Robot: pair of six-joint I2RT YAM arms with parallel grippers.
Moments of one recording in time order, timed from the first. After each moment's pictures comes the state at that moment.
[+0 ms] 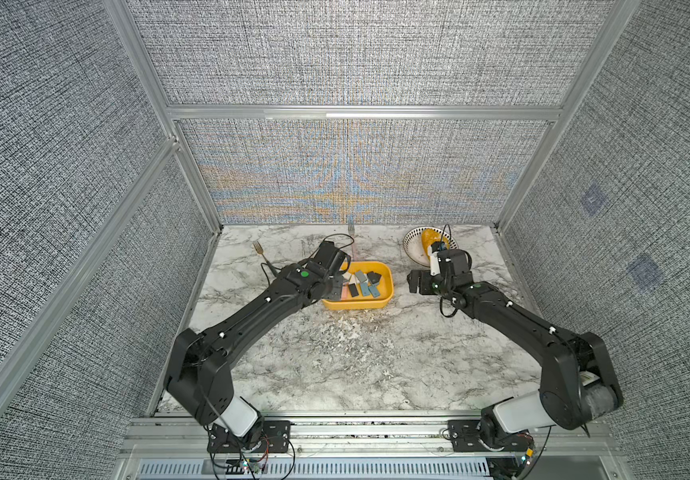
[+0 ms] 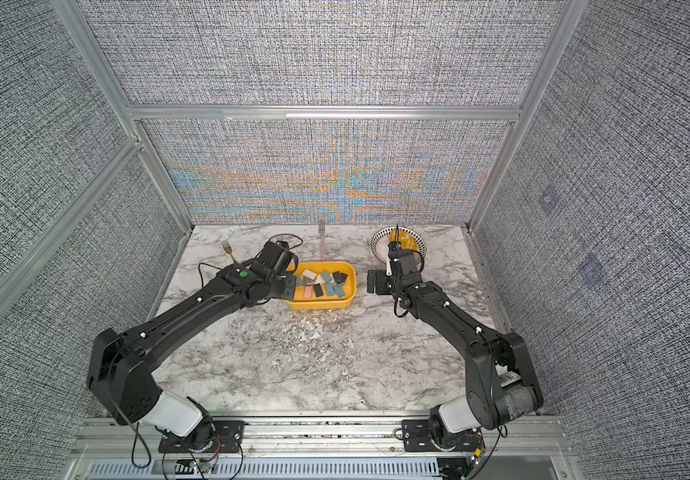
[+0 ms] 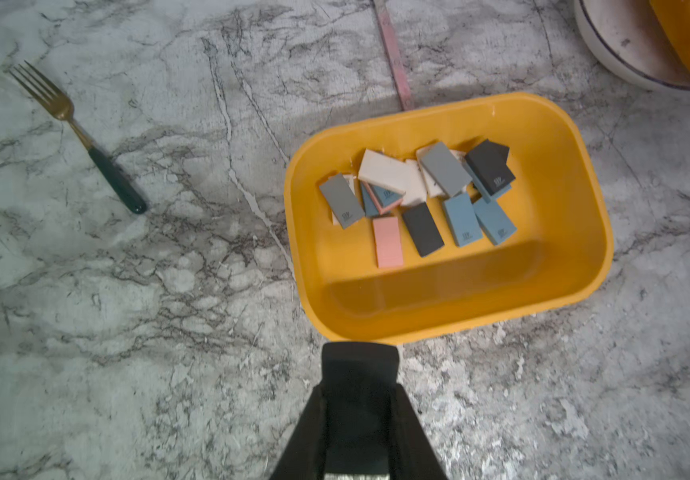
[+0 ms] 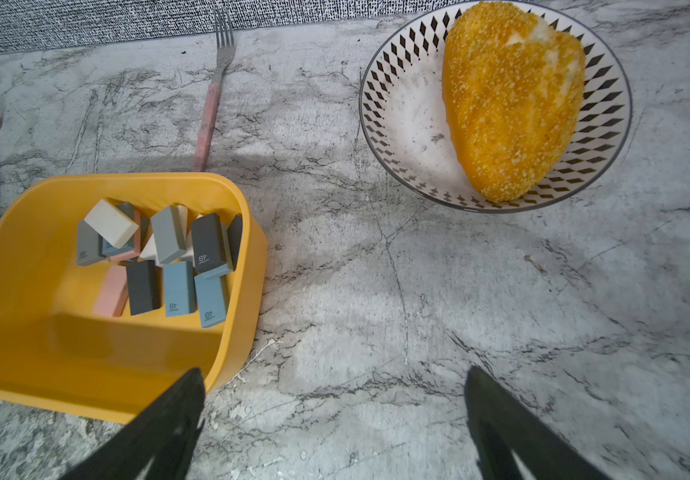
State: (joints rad) left arm -0.64 1.60 1.35 -0.73 -0.21 -0.37; right arm 0.33 1.48 0.96 -0.22 0.04 0.26
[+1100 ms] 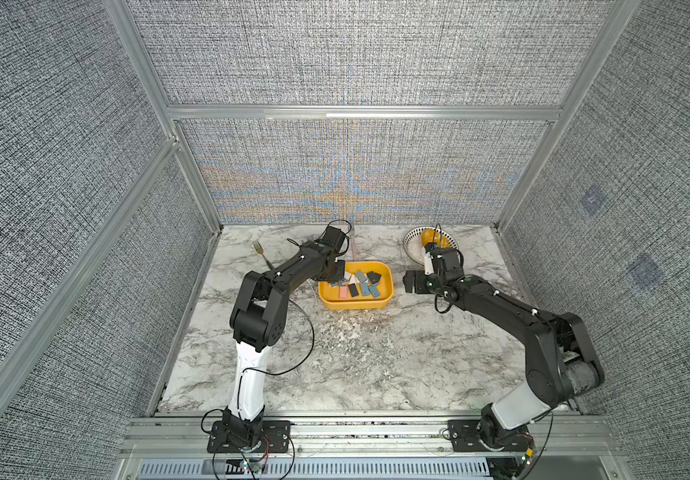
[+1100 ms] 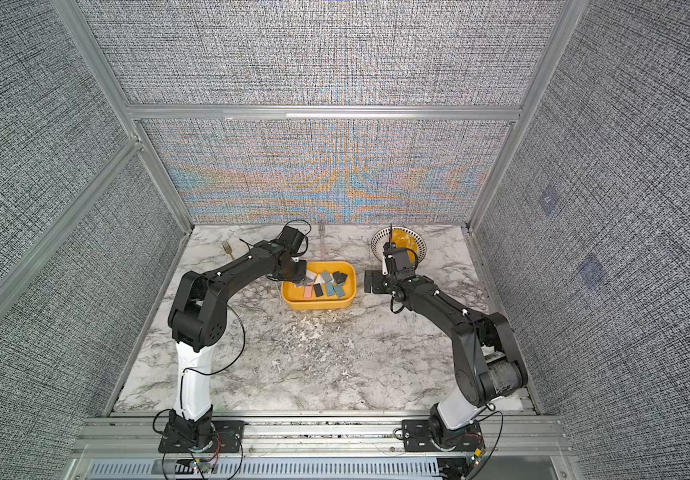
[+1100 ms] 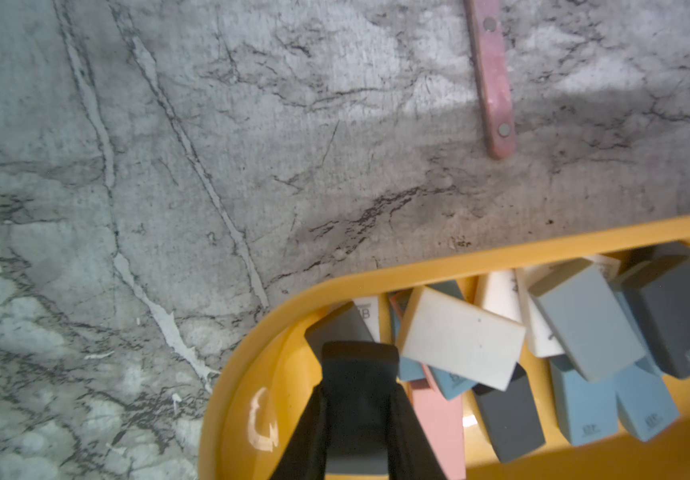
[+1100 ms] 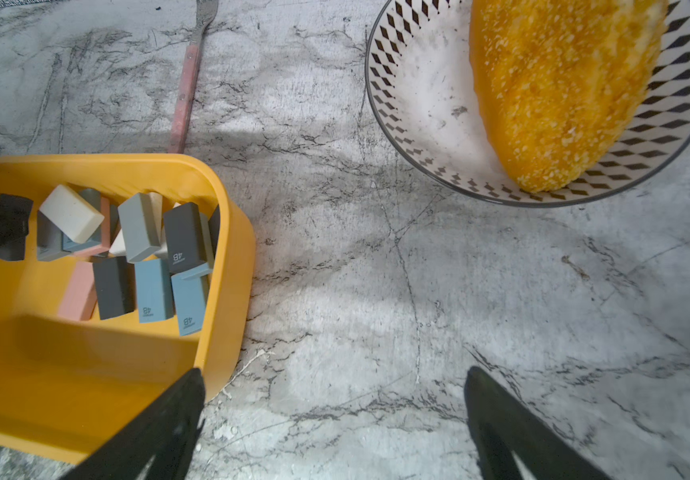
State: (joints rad) left arm -0.49 2.15 1.70 -0.70 -0.07 -0.32; right arm 0.32 1.60 1.02 -0.21 0.02 0.25
